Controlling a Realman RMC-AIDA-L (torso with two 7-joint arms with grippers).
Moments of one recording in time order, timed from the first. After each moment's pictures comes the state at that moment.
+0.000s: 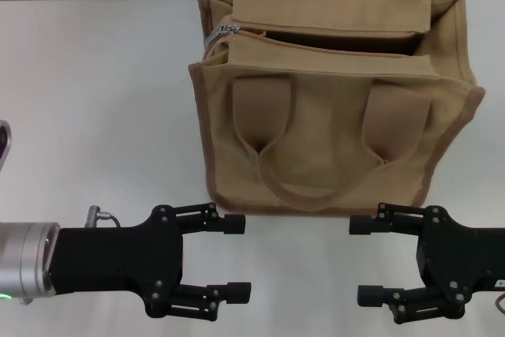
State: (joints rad) left arm -0.44 -2.06 0.85 0.42 1.91 1.87 -1.03; right arm 0.42 2.08 -0.59 -0.49 -2.12 -1.96 1.02
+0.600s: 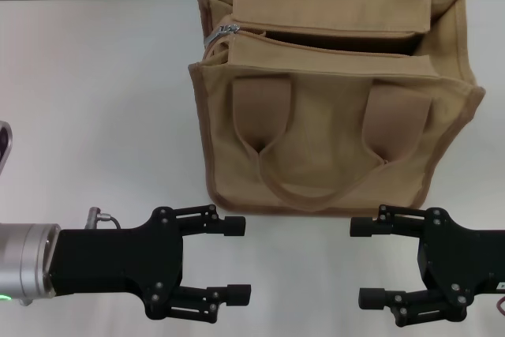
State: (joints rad) left arm -0.44 -2.06 0.85 0.42 1.92 1.87 -1.03; right arm 0.41 2.08 -0.59 -0.49 -2.12 -1.97 1.02
